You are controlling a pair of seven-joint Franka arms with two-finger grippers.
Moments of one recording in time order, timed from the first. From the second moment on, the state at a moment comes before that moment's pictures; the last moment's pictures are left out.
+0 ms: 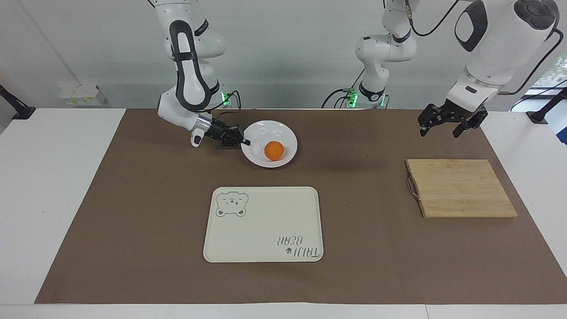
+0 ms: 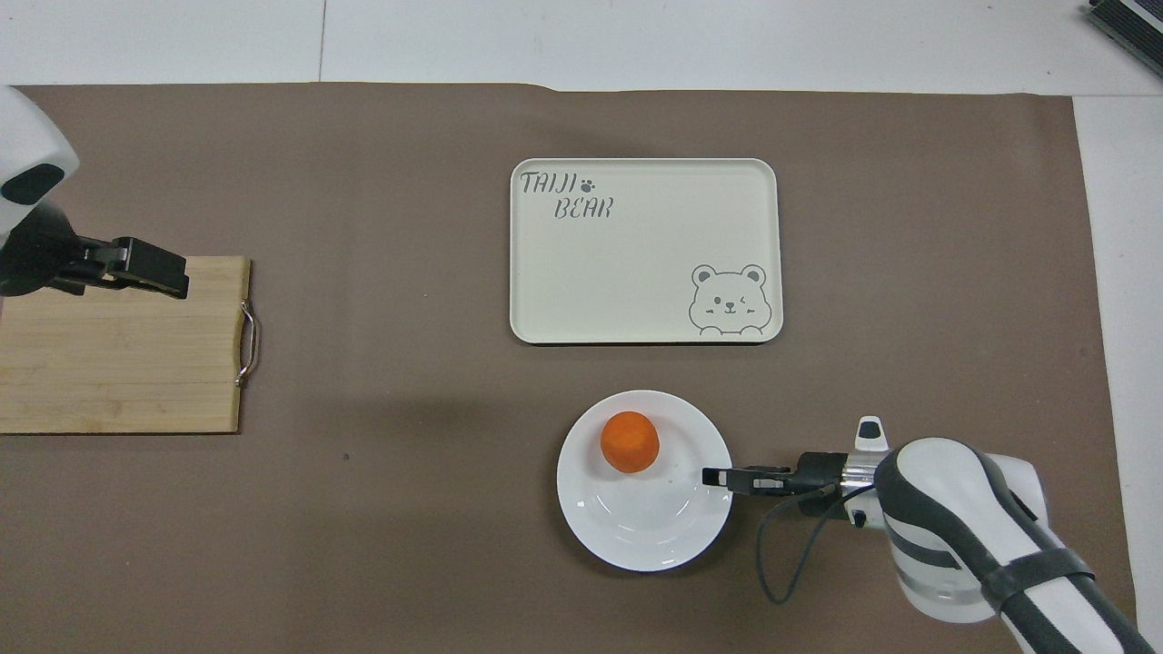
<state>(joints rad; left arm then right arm) -0.06 0.05 -0.04 -1.56 -0.01 1.59 0.01 0.20 -0.07 -0.05 -2.66 1.37 2.20 -0.88</state>
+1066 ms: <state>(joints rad) -0.06 0.05 -0.04 -1.56 -0.01 1.59 0.01 0.20 0.15 -0.06 -2.28 1.46 2.20 -0.72</state>
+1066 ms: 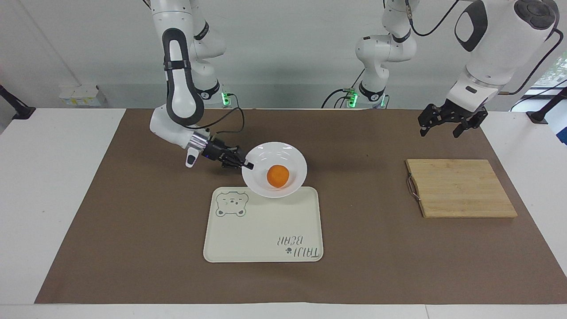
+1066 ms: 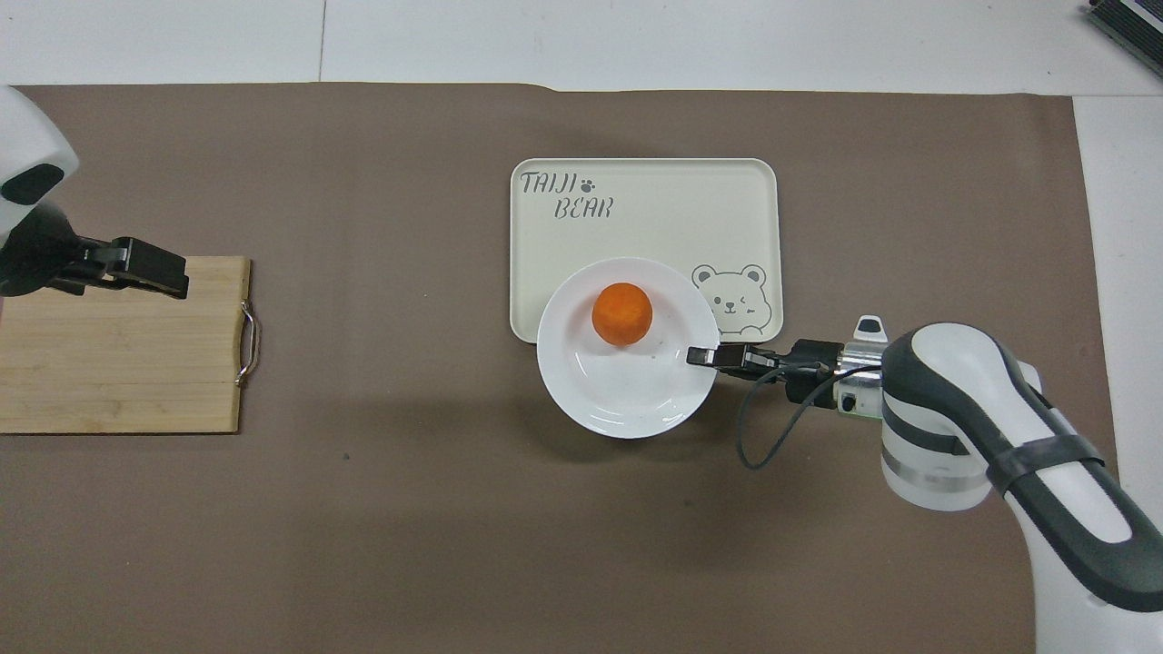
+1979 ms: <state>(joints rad) -0.06 0.05 -0.04 -1.56 -0.01 1.59 0.01 0.14 0.40 -0.07 -1.90 1.31 2.20 -0.53</state>
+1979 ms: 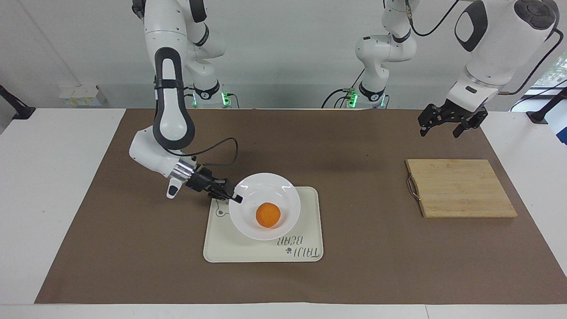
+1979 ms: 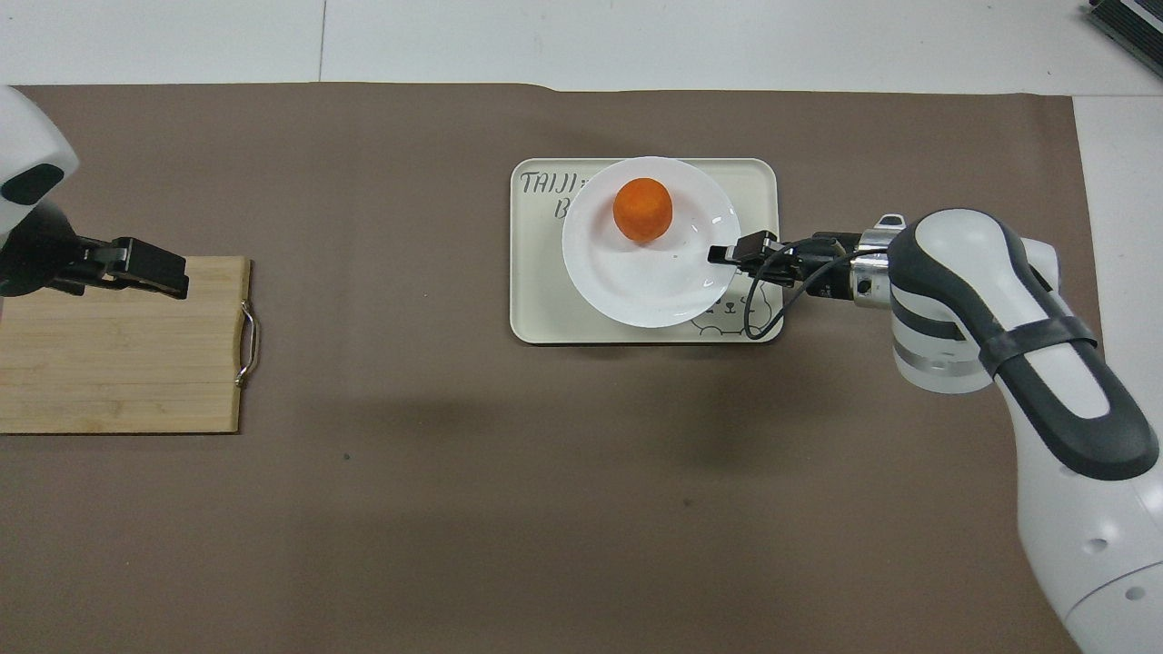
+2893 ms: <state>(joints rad) -0.06 0.05 -0.04 -1.56 -0.01 1.59 0.01 0.14 0.48 -0.06 -1.90 1.30 2.20 -0.60</state>
